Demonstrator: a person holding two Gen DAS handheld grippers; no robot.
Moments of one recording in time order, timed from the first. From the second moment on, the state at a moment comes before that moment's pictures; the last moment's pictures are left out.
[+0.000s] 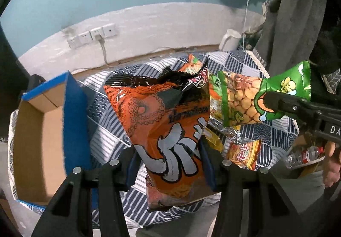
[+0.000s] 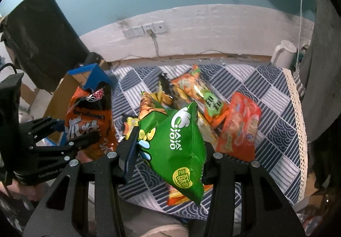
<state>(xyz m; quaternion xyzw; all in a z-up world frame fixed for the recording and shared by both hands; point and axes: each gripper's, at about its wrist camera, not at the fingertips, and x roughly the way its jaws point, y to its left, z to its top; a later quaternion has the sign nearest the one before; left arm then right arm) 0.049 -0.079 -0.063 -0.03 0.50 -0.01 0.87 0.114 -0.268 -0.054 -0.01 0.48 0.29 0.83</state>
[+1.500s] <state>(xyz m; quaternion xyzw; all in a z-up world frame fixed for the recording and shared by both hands) -0.034 0.200 -0.075 -0.17 0.46 0.21 0.84 0.077 0.038 -0.040 -0.10 0.50 0.43 0.75</state>
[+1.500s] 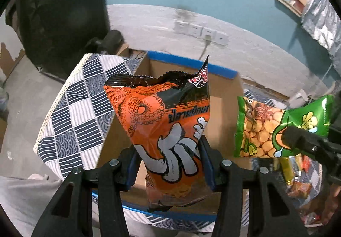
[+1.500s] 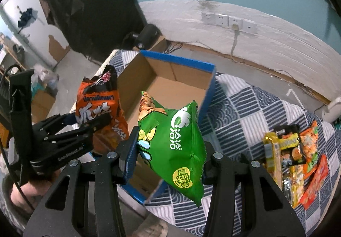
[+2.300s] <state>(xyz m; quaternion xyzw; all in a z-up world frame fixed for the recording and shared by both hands) -0.031 0.187 -0.066 -0.15 0.46 0.21 0.85 0.084 0.022 -0.041 -0.12 0.50 0.38 0.77</state>
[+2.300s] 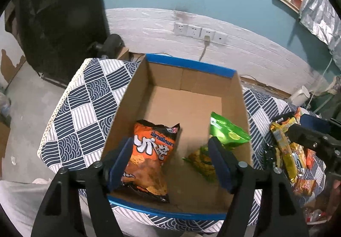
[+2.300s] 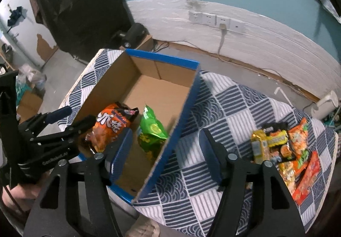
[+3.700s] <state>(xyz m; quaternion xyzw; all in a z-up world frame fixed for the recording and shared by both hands) 0.027 -0.014 -0.079 -0.01 0.53 0.08 0.85 0.096 -0.229 -0.060 -0.10 0.53 0.18 0.83</state>
